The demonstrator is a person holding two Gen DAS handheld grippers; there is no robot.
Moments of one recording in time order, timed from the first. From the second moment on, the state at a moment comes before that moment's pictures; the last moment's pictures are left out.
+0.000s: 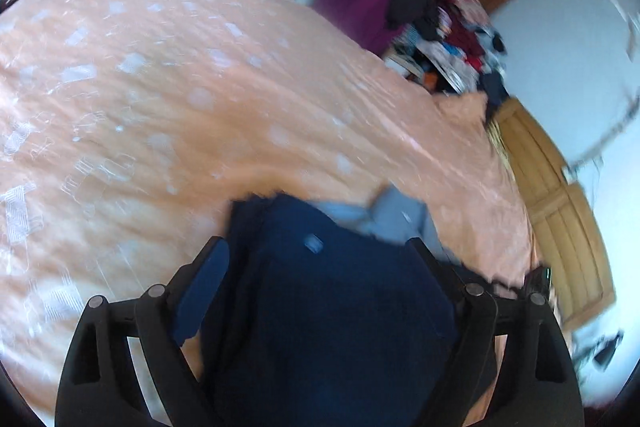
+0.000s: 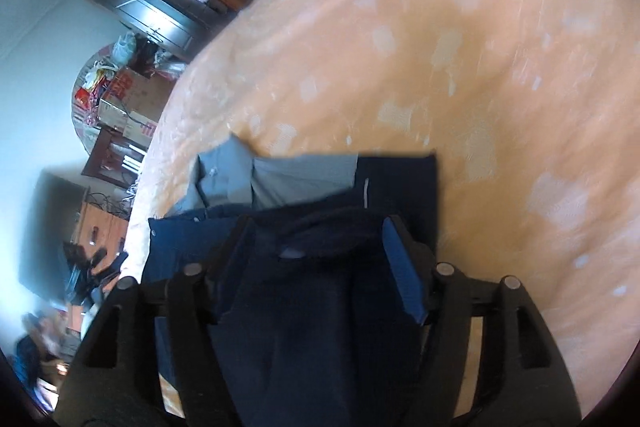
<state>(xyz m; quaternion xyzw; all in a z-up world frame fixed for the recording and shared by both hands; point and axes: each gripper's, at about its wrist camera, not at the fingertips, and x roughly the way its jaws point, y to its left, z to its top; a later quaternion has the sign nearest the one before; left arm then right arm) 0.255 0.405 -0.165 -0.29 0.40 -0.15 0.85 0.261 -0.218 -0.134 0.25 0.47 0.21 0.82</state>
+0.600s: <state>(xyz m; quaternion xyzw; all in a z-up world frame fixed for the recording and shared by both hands) 0.090 0.368 -0.190 -0.31 0.43 -0.11 0.84 0.214 -0.169 -0.161 0.13 0.49 0.19 0.84</state>
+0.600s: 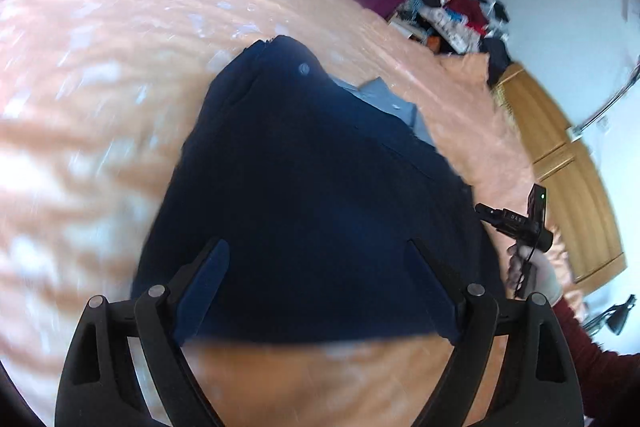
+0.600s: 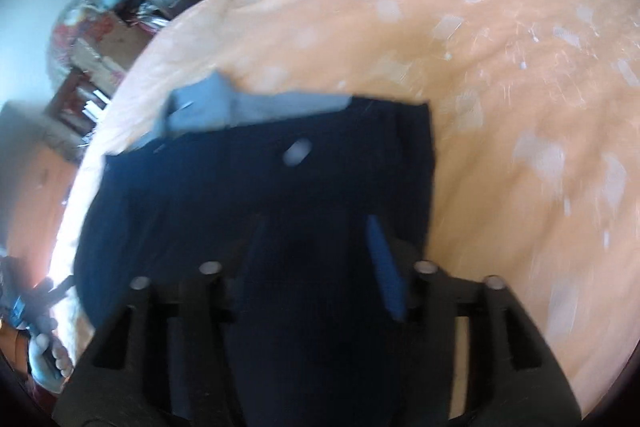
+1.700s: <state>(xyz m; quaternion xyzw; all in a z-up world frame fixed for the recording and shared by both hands) 0.101 0.386 -0.248 -0.47 0.33 0.01 0.82 0.104 -0.084 -0.161 0.15 0.50 0.25 0.81</state>
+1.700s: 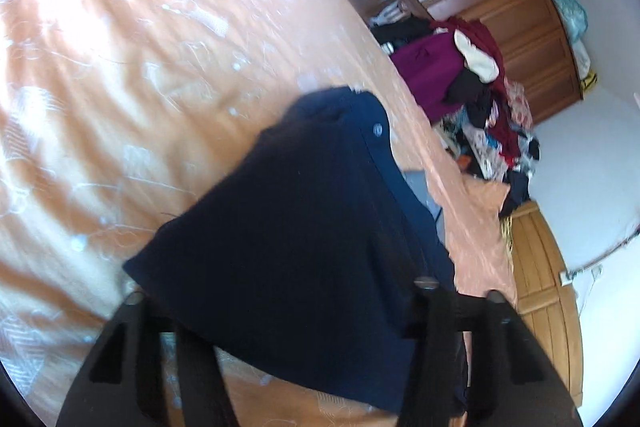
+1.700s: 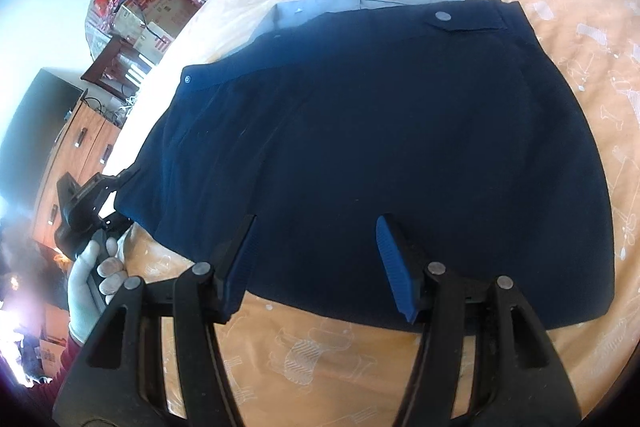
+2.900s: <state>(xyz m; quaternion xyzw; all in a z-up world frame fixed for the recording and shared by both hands) 0.120 0.240 -0.153 -0.12 0.31 -0.11 0.94 0.265 0.154 -0.087 0.03 0.56 0.35 0.75</state>
